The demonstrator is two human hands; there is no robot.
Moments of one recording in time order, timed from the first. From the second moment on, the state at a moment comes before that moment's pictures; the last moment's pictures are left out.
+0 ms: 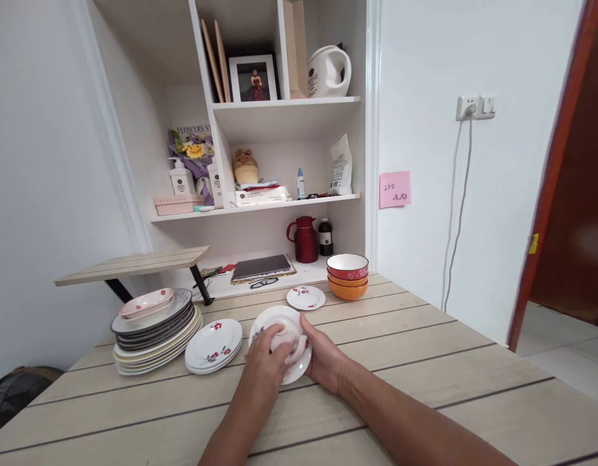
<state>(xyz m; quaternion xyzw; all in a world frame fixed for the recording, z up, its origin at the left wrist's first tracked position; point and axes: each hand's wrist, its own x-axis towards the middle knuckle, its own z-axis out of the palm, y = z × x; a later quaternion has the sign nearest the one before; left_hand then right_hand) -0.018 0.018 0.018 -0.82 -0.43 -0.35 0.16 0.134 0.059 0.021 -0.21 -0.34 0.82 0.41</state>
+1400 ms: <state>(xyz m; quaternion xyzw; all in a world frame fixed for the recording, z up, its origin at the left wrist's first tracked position) -0.027 0.012 0.033 -0.67 -0.64 -0.30 0.25 0.118 0.044 0.027 -0.19 -0.28 0.84 0.43</state>
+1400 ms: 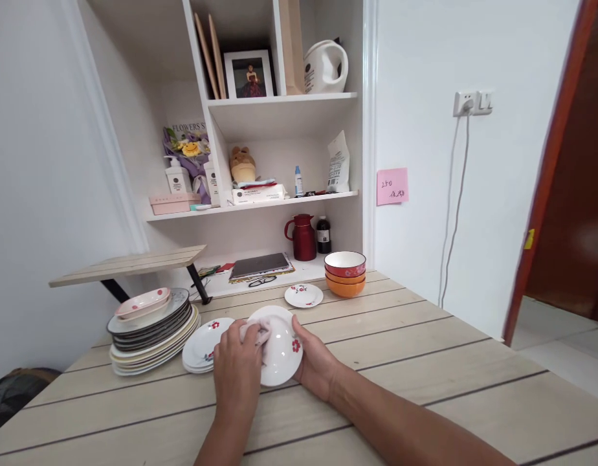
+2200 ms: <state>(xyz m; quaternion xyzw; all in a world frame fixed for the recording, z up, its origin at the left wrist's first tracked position) -0.026 0.013 0.034 -0.64 -0.64 -0.29 0.31 0.122 0.051 0.029 -0.14 -0.26 0.85 0.44</state>
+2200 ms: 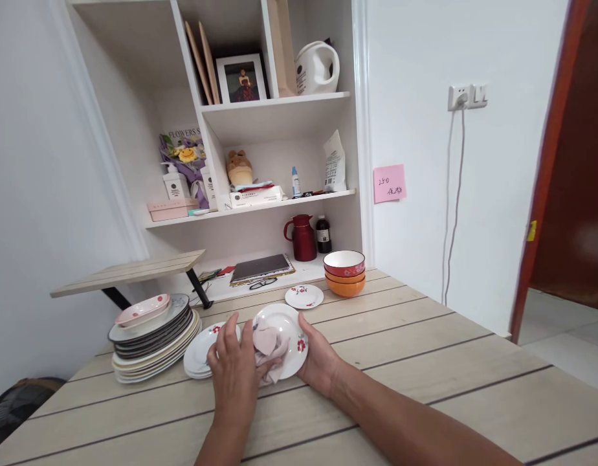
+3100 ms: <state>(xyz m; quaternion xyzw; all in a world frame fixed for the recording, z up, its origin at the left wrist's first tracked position) -0.014 0.008 0.021 -0.84 -0.45 -0.30 0.06 0.126 0.057 0.021 -0.12 -0.21 0.88 0.41</state>
